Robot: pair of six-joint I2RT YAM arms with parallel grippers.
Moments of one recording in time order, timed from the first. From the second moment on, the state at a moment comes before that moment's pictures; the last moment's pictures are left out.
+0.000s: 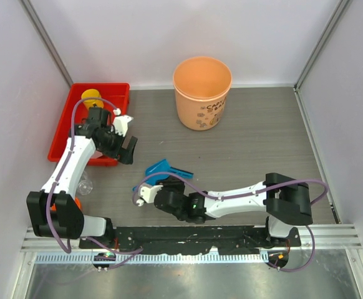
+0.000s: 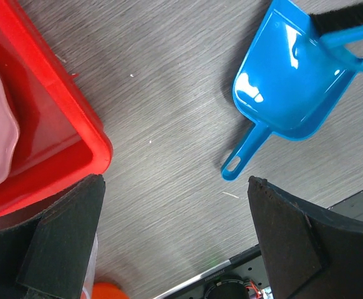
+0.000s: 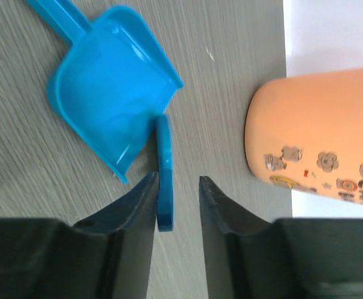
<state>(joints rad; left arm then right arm) -0.08 1.35 1.17 -0.96 0.28 0.34 1.41 1.68 0.95 0.05 0.79 -0.56</state>
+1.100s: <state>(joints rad) -0.08 1.18 0.66 -0.15 0.29 0.07 0.19 0.97 0.65 -0.10 0.28 0.18</state>
